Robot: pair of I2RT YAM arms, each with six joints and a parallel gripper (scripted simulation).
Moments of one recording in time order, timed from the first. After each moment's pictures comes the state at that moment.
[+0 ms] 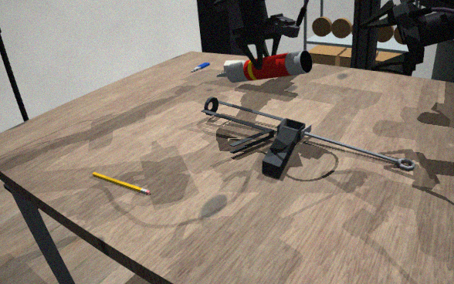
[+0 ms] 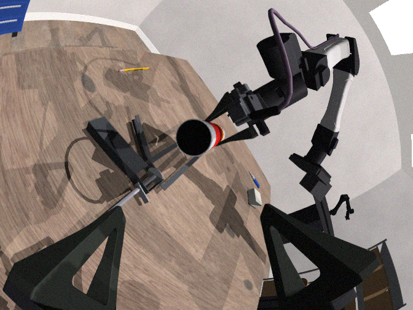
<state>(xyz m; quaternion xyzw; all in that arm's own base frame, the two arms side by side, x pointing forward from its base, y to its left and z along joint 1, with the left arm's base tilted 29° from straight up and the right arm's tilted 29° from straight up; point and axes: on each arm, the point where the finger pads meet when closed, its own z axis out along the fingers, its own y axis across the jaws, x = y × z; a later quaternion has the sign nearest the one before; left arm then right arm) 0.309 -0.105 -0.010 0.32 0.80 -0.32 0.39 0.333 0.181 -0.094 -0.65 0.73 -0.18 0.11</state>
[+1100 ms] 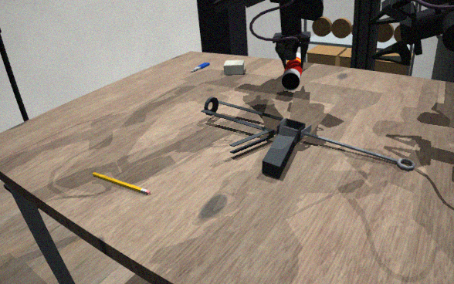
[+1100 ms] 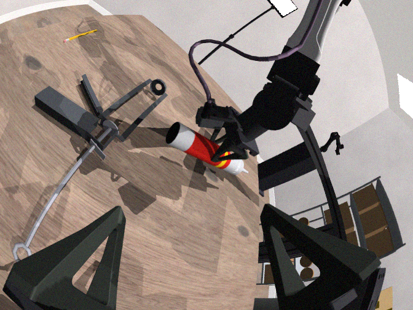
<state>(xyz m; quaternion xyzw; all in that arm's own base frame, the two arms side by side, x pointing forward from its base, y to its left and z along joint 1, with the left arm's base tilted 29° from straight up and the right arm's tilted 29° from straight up) 0.226 -0.105 -0.047 0.45 0.79 -0.31 0.28 0.155 0.128 -0.222 -0.15 0.96 -0.18 0.12</state>
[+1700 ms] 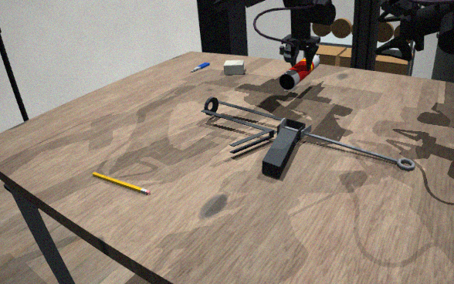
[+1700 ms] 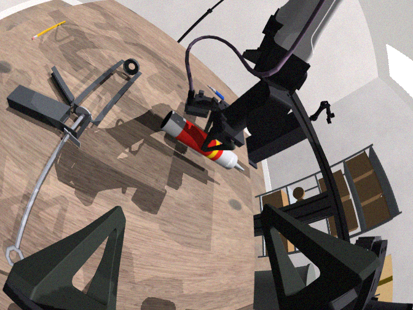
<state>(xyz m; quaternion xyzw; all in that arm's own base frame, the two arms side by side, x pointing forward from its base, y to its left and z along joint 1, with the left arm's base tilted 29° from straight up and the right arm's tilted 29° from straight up) 0.190 -0.099 -0.057 0.52 0.77 -0.30 0.22 0.104 0.117 -0.263 0.02 0.97 -0.18 0.14</state>
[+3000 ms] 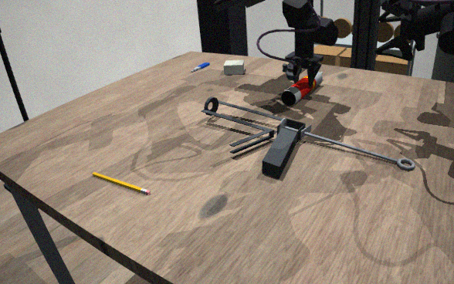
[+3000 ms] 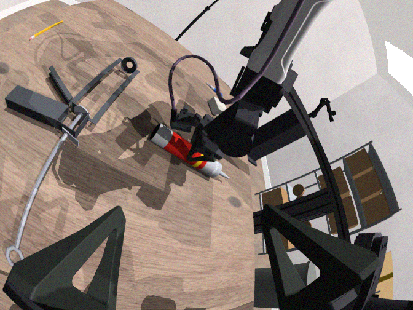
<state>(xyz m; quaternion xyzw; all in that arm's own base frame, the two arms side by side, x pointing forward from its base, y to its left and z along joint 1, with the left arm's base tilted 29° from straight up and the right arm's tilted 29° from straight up) 0.188 -0.097 -0.058 0.52 0.77 -0.30 0.21 0.118 0.103 -0.317 0.04 0.97 -0.18 0.16</state>
